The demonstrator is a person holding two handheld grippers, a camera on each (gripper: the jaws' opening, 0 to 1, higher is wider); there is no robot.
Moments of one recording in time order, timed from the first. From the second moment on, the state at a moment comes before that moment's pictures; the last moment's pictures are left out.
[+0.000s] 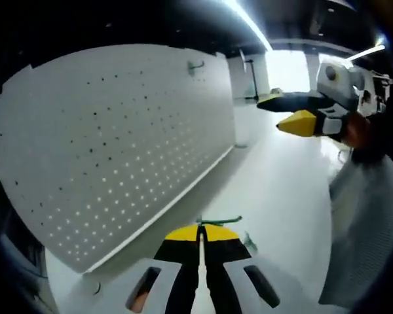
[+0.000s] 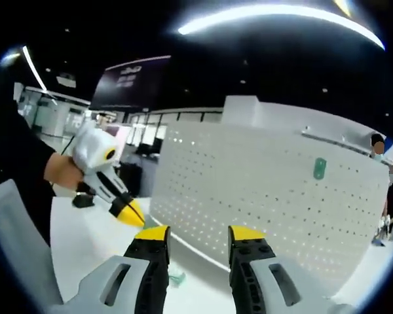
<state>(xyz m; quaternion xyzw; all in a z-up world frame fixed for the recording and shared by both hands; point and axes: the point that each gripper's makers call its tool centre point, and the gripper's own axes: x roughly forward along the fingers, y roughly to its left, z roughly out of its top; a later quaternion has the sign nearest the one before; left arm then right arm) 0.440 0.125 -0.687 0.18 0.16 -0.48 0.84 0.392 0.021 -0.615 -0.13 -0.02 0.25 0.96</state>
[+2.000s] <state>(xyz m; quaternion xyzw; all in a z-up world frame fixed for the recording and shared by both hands) 0.379 0.060 -0.622 0.04 0.23 -0.52 0.82 0.374 0.060 -0.624 -0.30 -0.05 0.31 0.90</state>
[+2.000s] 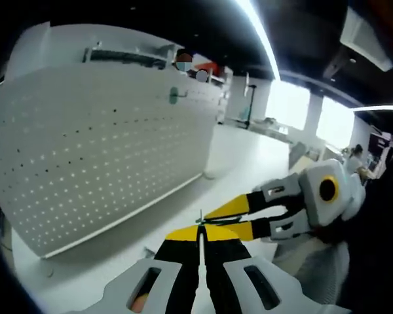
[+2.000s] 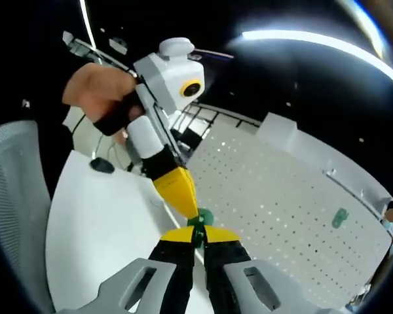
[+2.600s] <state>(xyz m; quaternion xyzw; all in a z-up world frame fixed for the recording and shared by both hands) 0.378 0.057 -0.619 0.03 0.21 -0.53 0.82 0.377 0.055 -0.620 -0.28 -0.05 0.30 0.91</state>
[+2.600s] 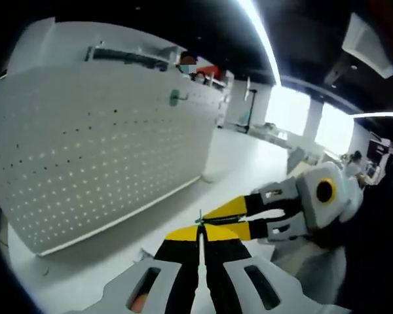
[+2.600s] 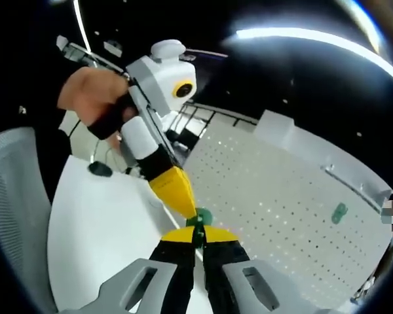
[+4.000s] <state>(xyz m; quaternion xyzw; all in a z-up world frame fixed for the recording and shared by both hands) 0.358 0.056 -0.615 0.07 0.08 -0.55 0.83 0.387 0.029 -0.616 -0.15 -0.02 0.27 0.95</state>
